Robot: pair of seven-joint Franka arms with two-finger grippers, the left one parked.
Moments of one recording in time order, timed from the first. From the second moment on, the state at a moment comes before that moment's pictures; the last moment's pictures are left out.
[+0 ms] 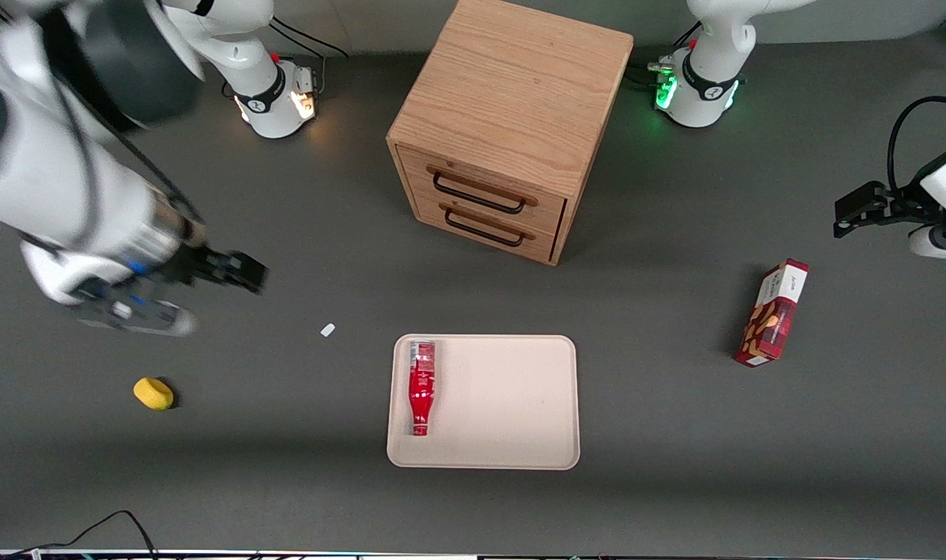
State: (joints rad) arm 0.04 0.34 0.31 -1.06 -0.11 1.30 0.53
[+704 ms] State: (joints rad) arm 0.03 -0.20 0.04 -1.71 0.02 1.44 0.42
